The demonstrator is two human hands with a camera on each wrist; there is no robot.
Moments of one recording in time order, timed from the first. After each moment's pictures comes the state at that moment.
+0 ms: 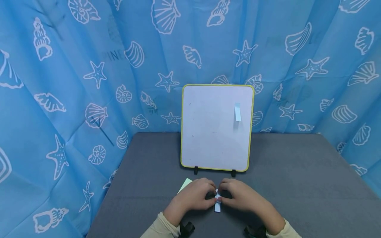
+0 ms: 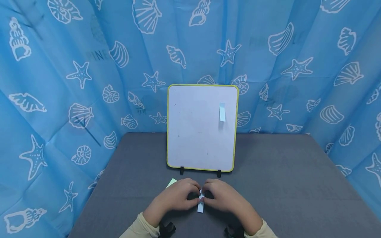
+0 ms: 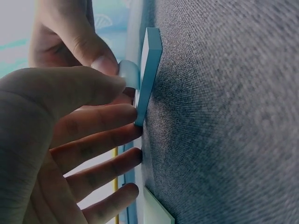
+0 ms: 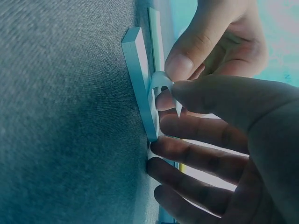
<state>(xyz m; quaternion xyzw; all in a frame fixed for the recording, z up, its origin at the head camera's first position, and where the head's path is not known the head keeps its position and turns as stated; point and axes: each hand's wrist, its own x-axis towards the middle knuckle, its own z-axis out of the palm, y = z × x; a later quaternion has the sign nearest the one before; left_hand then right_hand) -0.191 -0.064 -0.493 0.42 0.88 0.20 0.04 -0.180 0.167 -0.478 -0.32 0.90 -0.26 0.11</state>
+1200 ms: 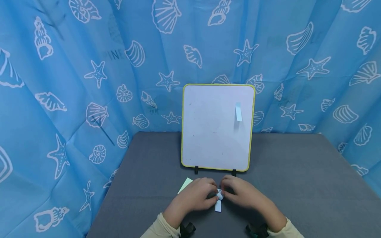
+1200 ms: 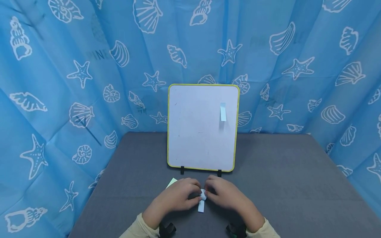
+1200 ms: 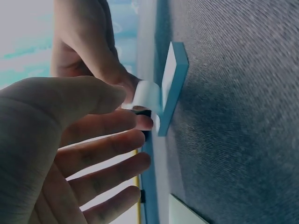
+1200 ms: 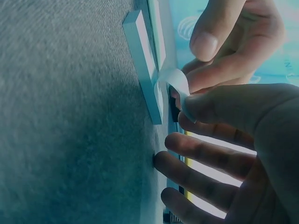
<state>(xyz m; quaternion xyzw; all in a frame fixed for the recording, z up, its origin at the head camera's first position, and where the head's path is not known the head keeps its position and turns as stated) -0.182 -0.062 -0.480 0.43 0.89 0.18 0.02 -0.184 0.173 -0.479 -0.30 0.90 -0.30 0.10</state>
